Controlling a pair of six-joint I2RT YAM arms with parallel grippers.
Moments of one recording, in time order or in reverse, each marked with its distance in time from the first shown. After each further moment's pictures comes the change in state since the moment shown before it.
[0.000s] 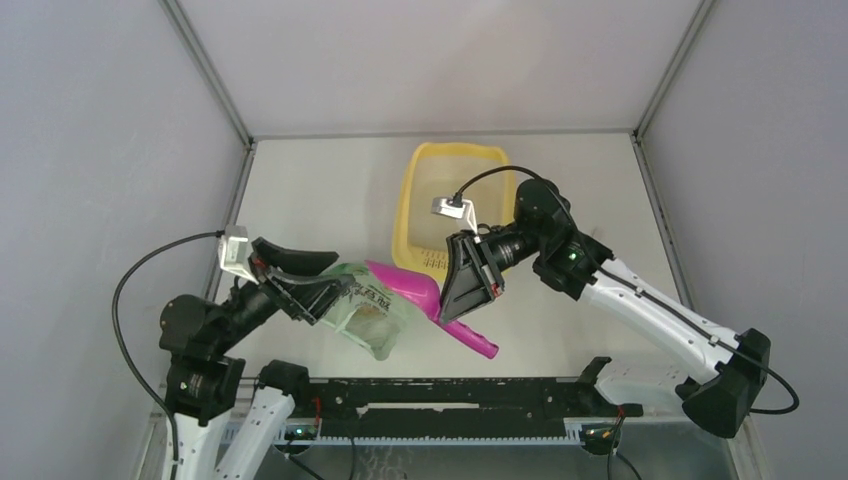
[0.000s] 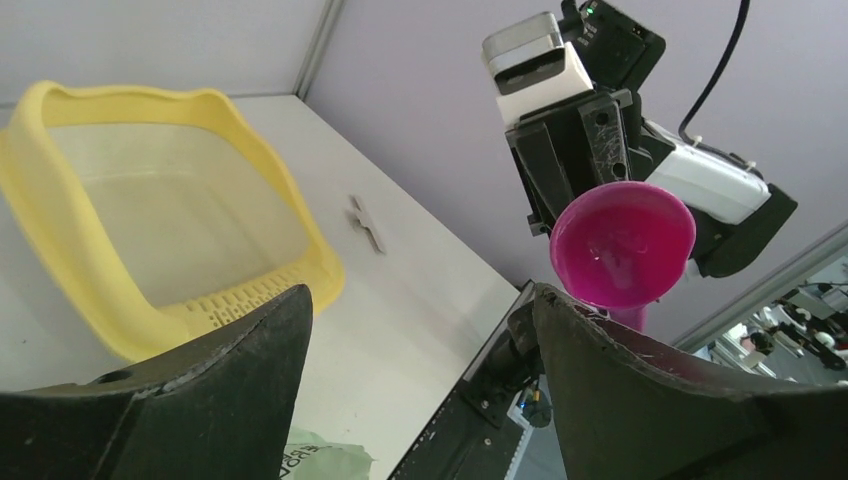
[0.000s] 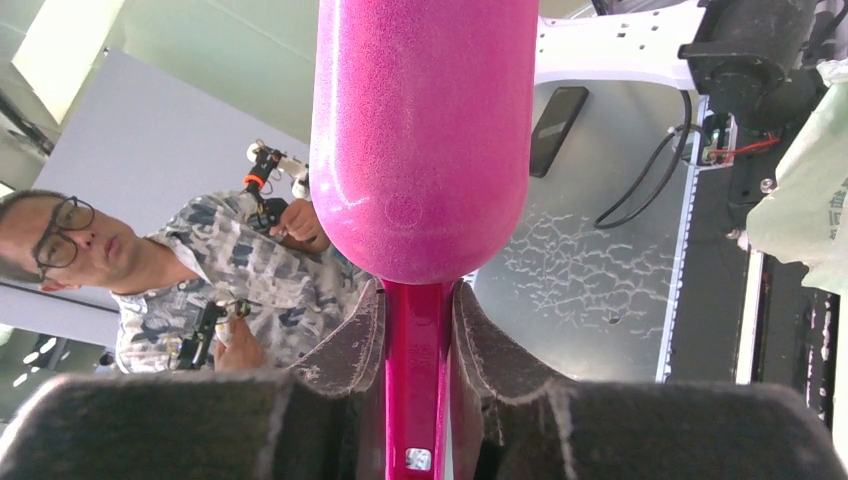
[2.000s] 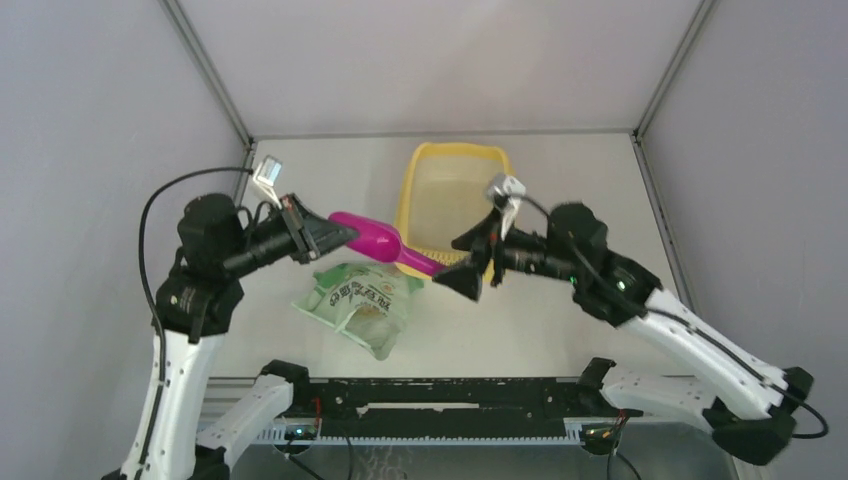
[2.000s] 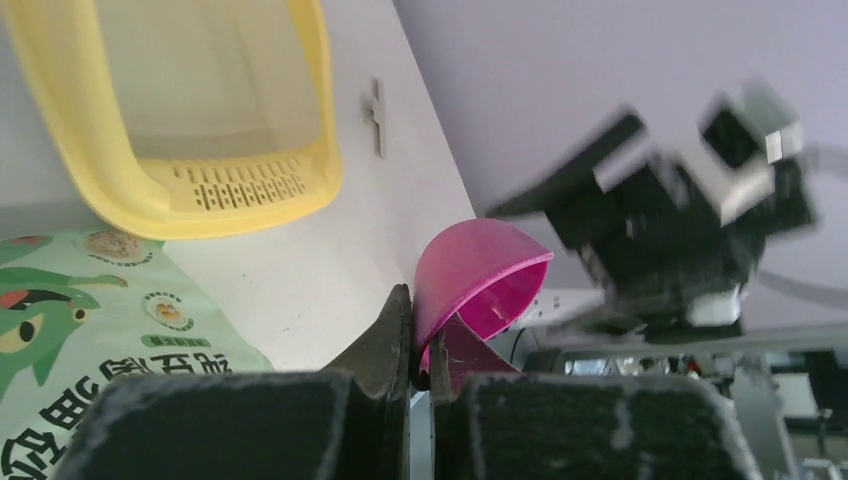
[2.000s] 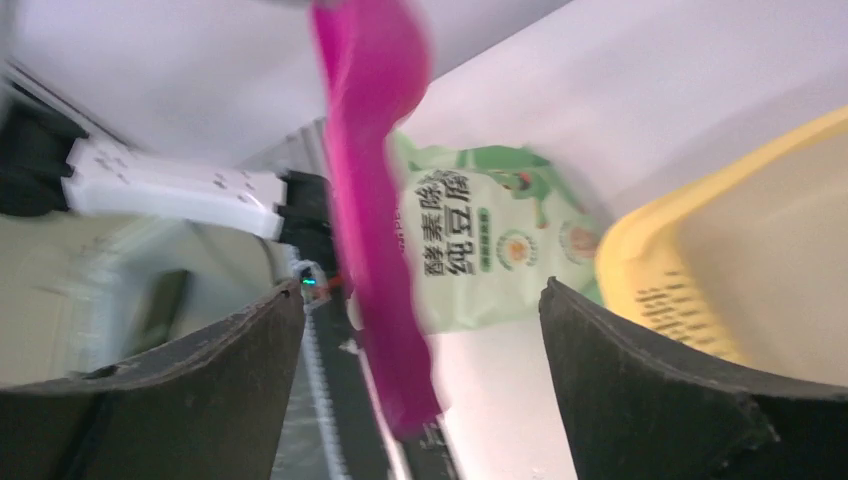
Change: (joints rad) left arm -0.020 0.432 0.343 -0.384 -0.005 -0.072; right arm -0.027 -0.123 0.041 -0.299 0.798 -0.473
